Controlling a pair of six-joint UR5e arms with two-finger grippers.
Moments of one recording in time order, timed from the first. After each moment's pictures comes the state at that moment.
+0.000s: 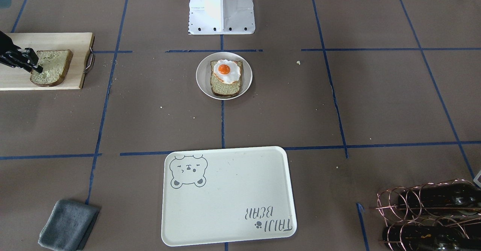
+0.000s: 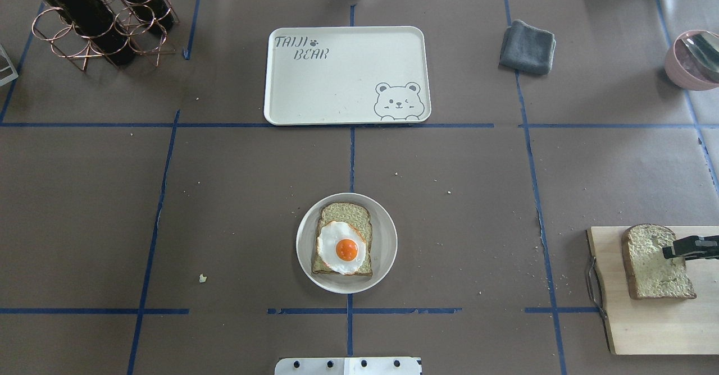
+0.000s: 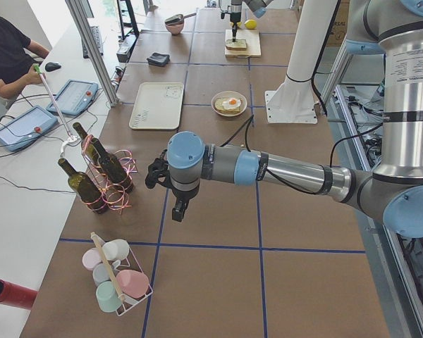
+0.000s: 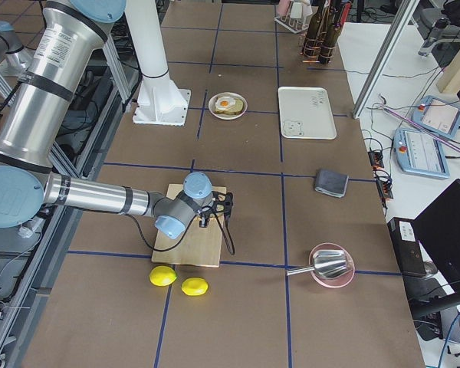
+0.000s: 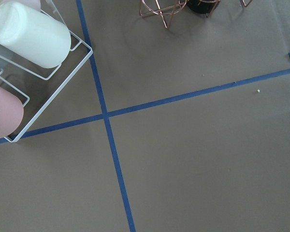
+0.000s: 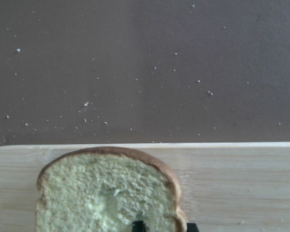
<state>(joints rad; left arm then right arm) -1.61 -1.50 -1.84 -1.51 -2.46 0.17 0.87 -1.98 1.69 -0.49 2.24 1.05</state>
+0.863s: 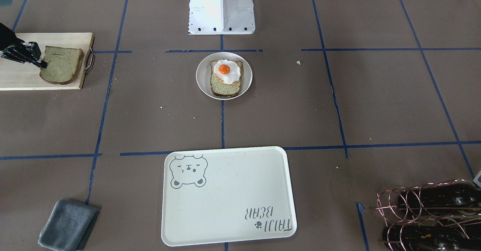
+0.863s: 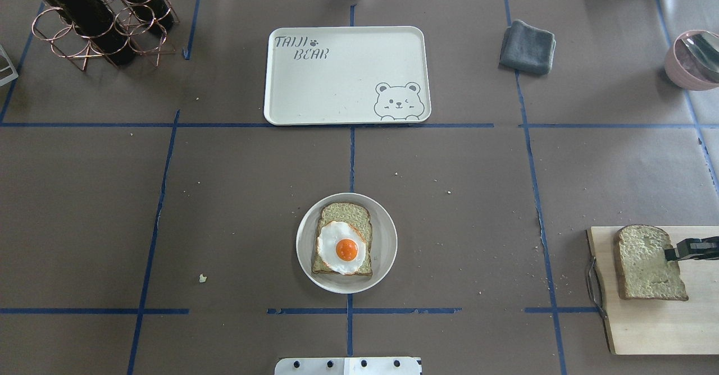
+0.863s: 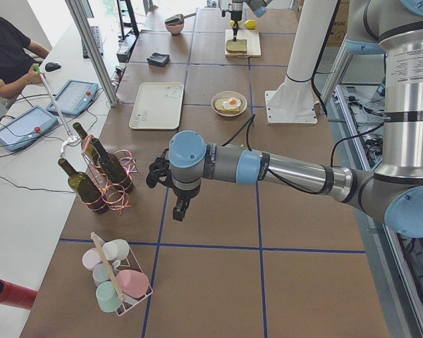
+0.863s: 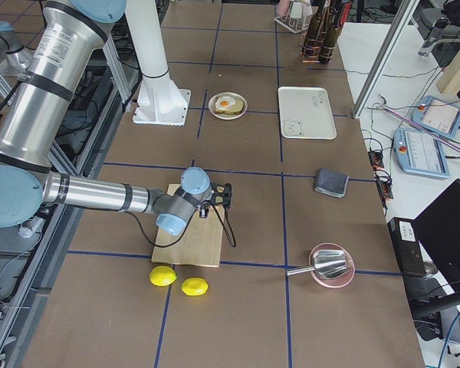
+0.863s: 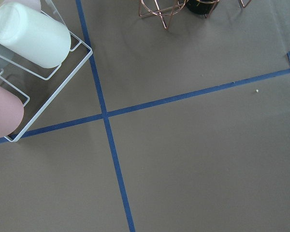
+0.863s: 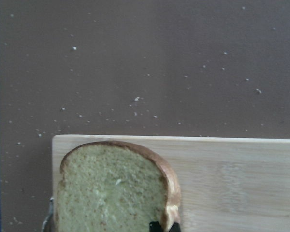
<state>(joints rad) -1.61 -1.49 -1.86 -1.51 -2.46 0.17 0.87 -1.97 1.72 -0.34 2.28 1.16</state>
